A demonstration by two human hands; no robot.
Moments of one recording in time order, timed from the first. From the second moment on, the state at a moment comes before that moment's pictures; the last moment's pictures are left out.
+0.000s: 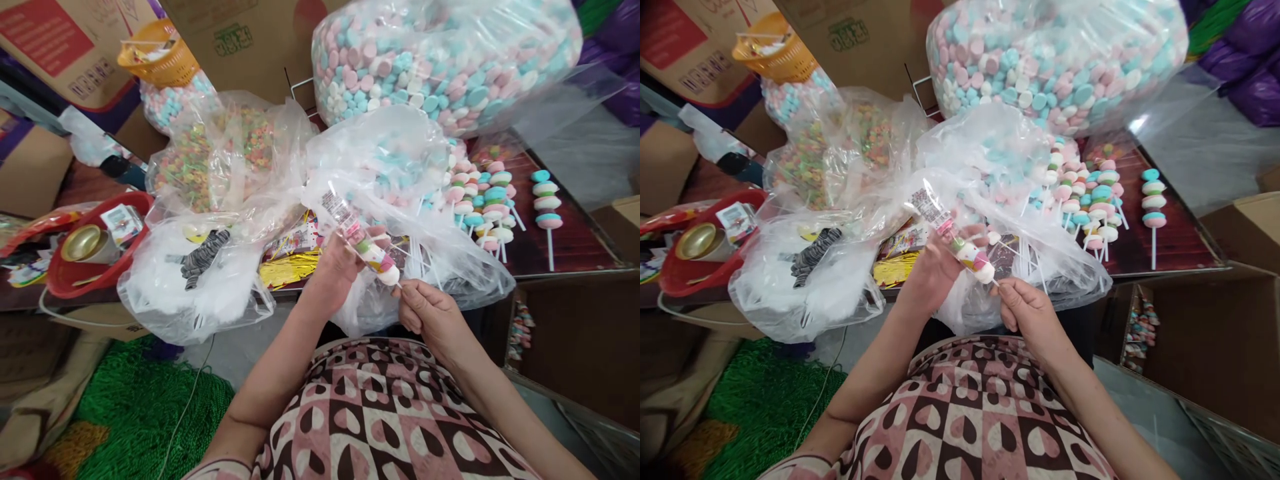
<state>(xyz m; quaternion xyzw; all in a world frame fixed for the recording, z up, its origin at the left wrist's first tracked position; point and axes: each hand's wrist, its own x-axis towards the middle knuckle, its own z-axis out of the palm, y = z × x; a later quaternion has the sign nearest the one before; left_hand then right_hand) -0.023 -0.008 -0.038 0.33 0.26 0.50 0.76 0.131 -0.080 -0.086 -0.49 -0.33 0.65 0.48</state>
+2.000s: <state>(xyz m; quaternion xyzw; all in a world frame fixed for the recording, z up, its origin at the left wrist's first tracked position) -0.020 0.008 -0.042 0.18 0.30 0.59 0.72 0.143 -0.085 -0.089 -0.60 -0.46 0.43 0.50</state>
